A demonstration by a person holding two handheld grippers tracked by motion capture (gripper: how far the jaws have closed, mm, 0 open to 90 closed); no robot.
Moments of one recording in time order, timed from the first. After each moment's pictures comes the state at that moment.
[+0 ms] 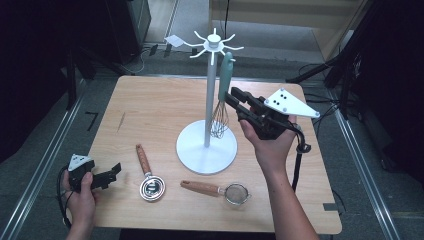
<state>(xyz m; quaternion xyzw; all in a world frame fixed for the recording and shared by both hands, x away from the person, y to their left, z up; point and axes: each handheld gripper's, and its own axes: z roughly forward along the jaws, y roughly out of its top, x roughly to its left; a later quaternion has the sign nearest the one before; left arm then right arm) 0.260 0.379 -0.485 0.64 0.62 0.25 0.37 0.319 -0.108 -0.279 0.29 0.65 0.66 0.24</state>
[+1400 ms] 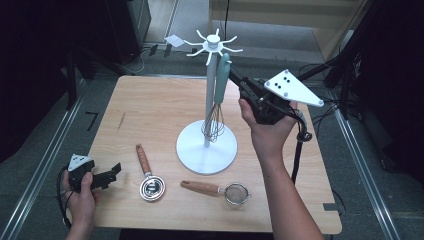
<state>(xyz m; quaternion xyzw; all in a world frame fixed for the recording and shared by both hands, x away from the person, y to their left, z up) 0.260 0.379 -0.484 0.64 0.62 0.25 0.37 0.325 -0.096 -0.242 0.28 0.61 0.67 0.31</state>
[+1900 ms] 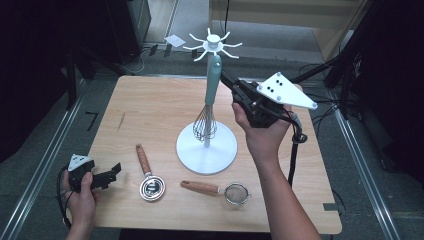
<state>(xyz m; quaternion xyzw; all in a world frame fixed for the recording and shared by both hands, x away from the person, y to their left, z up) 0.260 0.379 -0.485 0.64 0.62 0.25 0.37 0.318 -0.085 -0.241 0.26 0.62 0.68 0.30</state>
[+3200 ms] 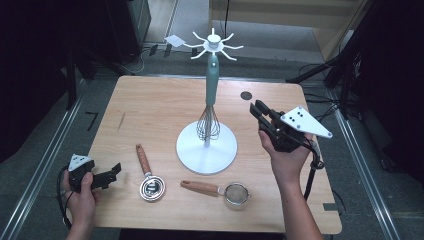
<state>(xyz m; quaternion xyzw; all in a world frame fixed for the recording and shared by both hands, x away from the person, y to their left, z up) 0.259 0.378 -0.484 0.64 0.62 0.25 0.37 0.311 -0.150 -0.323 0.34 0.64 0.60 0.32</state>
